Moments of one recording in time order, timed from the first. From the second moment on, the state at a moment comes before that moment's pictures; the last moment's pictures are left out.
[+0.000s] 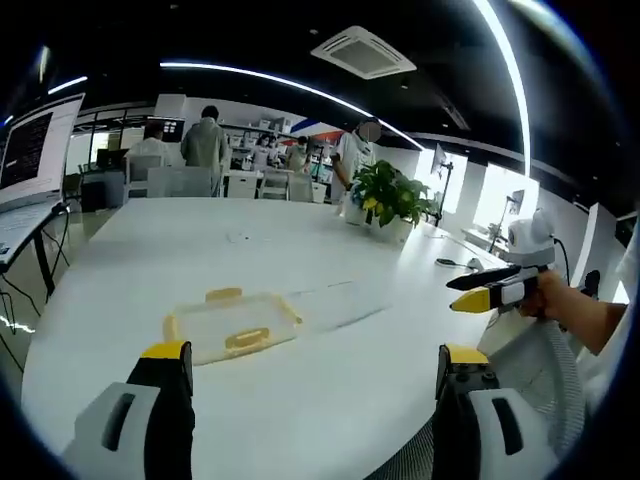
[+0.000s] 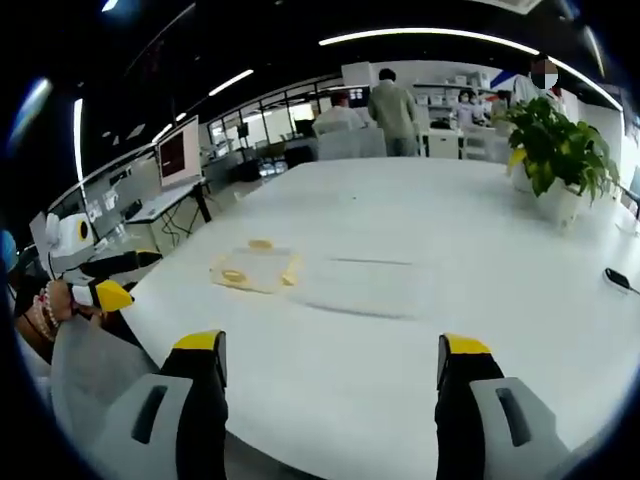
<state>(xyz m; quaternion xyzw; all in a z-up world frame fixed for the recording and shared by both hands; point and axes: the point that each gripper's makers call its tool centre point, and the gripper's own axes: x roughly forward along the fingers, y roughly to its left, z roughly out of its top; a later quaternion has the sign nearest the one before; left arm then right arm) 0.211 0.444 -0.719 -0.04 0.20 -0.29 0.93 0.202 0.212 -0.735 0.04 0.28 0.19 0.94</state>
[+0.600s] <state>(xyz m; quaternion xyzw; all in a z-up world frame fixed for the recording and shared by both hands) 0.210 0.447 -0.721 -0.04 0.20 -0.29 0.94 0.201 0.210 -0.738 0.03 0.28 0.18 0.94</state>
